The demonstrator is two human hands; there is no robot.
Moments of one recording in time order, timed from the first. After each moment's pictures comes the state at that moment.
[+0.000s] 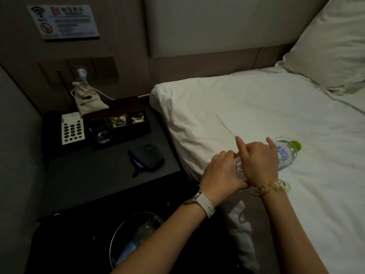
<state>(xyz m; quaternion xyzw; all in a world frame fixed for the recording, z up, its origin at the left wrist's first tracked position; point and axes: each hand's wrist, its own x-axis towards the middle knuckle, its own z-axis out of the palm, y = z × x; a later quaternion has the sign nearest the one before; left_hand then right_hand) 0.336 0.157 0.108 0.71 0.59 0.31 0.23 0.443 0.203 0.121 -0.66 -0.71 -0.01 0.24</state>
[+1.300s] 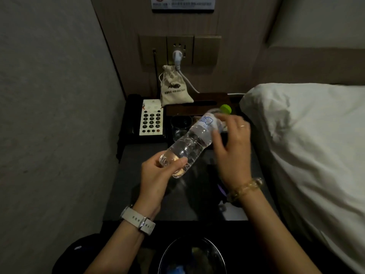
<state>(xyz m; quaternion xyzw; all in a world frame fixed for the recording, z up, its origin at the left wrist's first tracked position) -0.011 0.141 0.044 0.22 0.61 0.68 0.33 0.108 0.263 0.080 -0.36 -0.80 0.19 0.45</state>
